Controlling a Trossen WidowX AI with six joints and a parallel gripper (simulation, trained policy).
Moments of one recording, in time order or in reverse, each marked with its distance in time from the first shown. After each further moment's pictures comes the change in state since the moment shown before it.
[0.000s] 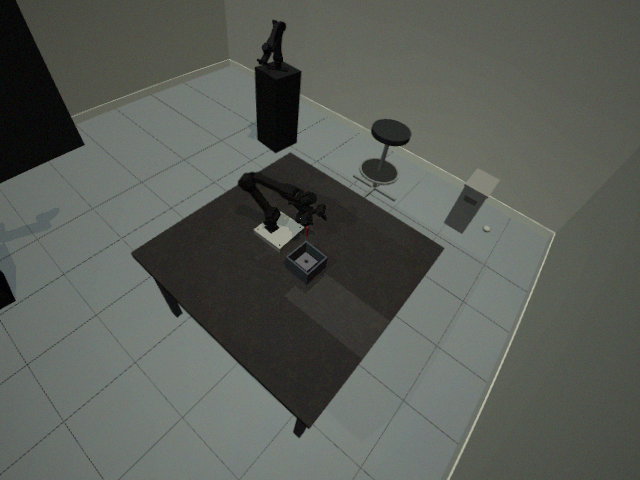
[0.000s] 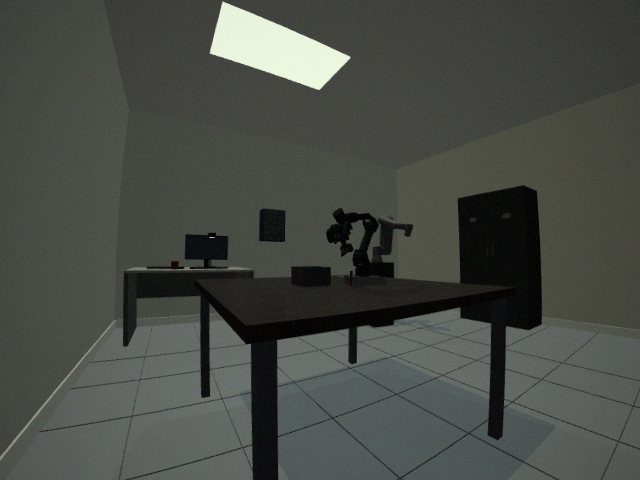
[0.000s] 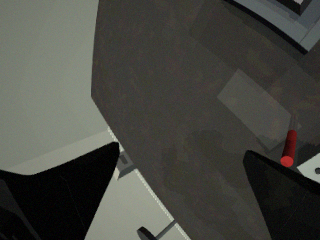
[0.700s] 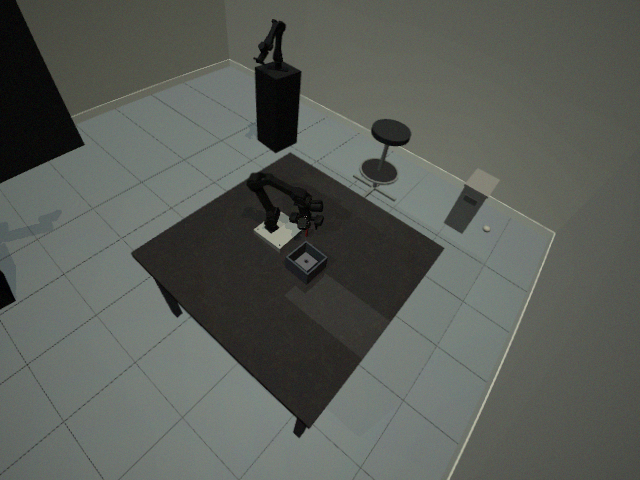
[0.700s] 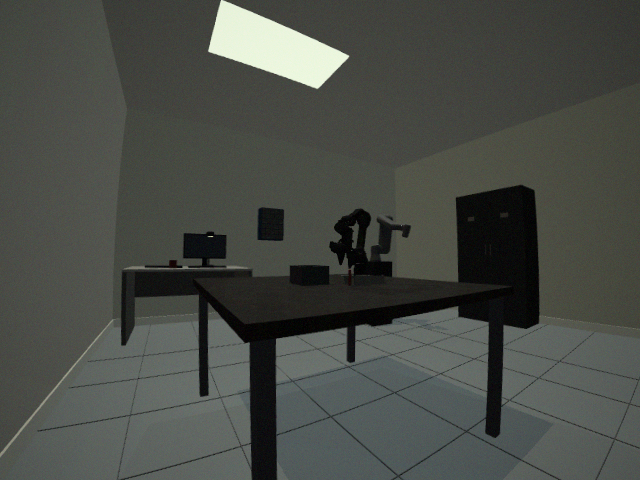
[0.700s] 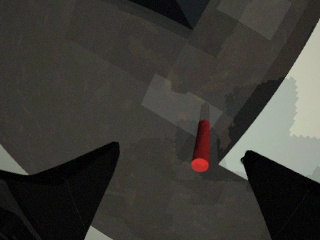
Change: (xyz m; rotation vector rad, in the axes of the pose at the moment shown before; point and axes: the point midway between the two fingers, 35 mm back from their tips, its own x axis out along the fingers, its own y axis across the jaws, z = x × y) arm 0.034 -0.088 -0.013 0.086 -0.094 -0.501
